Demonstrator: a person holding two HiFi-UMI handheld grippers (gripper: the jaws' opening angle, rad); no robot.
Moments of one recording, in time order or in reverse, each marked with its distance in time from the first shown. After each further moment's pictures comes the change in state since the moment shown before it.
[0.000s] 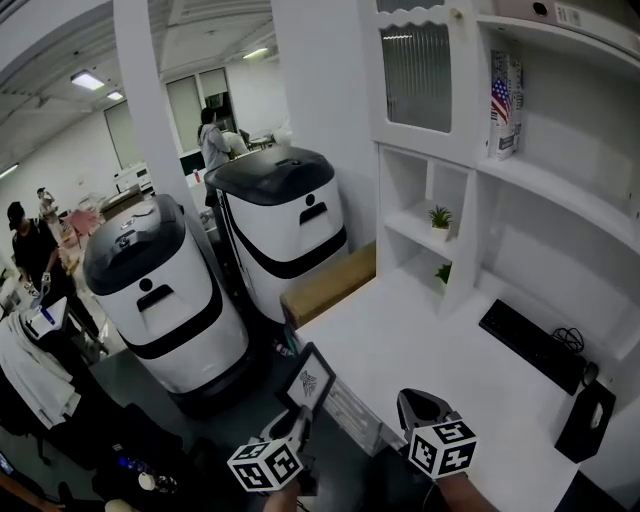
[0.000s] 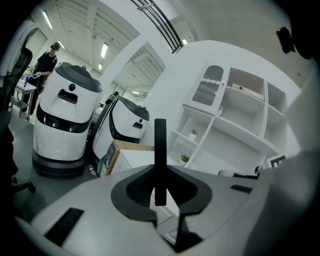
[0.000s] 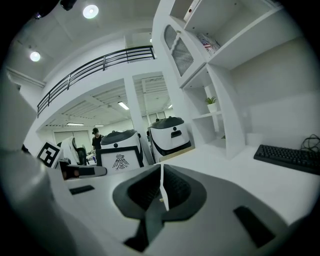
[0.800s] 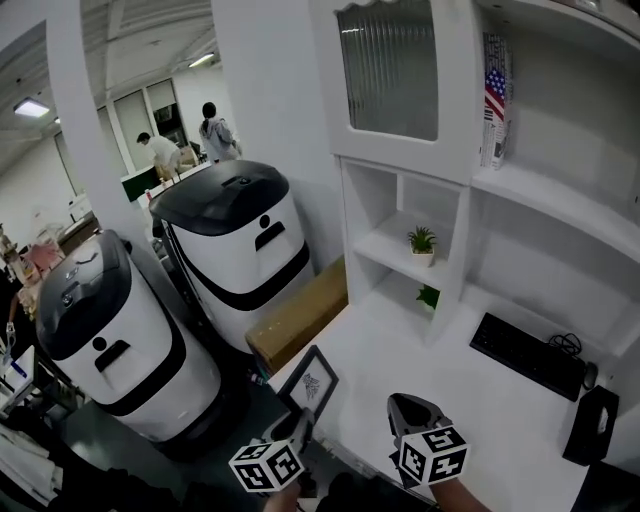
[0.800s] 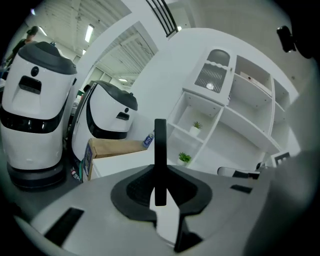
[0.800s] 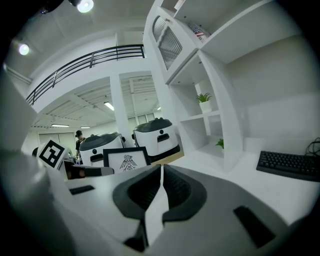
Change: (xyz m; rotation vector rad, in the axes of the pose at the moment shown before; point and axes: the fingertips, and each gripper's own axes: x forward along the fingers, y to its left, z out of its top) left arm 0.163 0.003 0.044 0.055 0.140 -0.135; right arm 0.100 -0.067 0.045 0.036 -0.017 -0.134
